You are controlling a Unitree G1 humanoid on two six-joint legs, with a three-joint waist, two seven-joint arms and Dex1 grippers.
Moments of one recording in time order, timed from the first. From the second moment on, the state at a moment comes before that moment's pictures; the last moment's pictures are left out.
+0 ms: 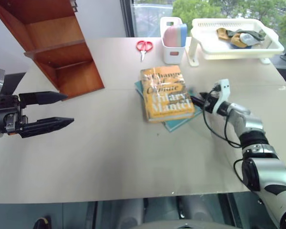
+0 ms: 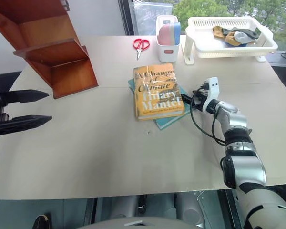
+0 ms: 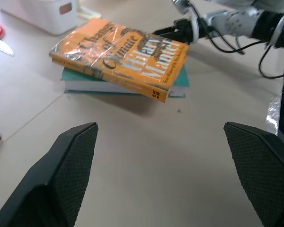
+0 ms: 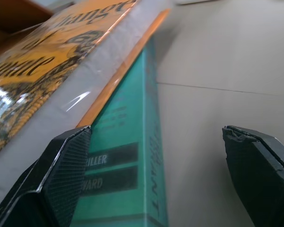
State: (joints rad) left arm -0.02 1.22 0.73 -0.18 -0.78 0.77 -1.38; right arm -0.83 -0.34 -0.08 0.85 0.29 0.22 0.89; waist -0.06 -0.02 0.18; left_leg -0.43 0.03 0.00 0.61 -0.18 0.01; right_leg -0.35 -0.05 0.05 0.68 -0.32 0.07
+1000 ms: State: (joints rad) left arm 0.18 0.97 0.78 -0.37 -0.86 0.96 -1.18; right arm -0.37 -0.54 -0.05 0.05 0.41 0.49 1.16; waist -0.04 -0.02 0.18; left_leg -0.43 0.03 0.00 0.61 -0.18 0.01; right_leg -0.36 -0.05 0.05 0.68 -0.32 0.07
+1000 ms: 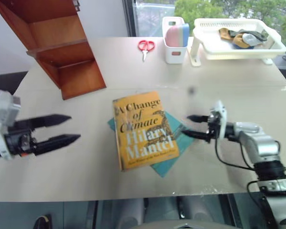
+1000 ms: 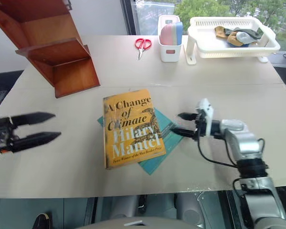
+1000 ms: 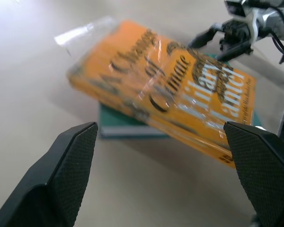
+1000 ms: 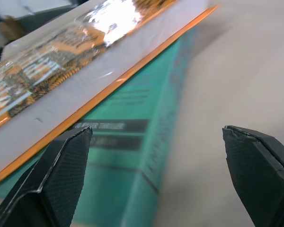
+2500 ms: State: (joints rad) left arm 0.27 0.37 0.42 -0.31 -1.64 1.01 -0.27; right arm -0.19 -0.92 -0.25 -0.42 0.71 0.44 1.28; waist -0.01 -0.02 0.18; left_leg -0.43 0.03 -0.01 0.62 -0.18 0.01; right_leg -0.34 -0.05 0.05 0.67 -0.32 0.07
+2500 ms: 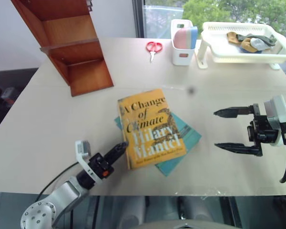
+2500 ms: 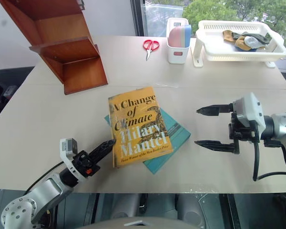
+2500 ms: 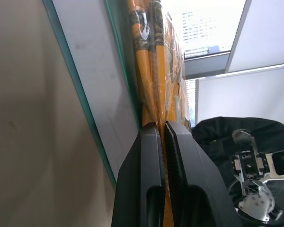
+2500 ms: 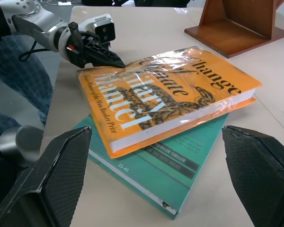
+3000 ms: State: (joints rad) left arm -0.05 0.77 0.46 -0.53 -1.71 0.90 -0.28; right arm -0.26 -0.85 -0.25 -0.31 0.77 0.44 1.24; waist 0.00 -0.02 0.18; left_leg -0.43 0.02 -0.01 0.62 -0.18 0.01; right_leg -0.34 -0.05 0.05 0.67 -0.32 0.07
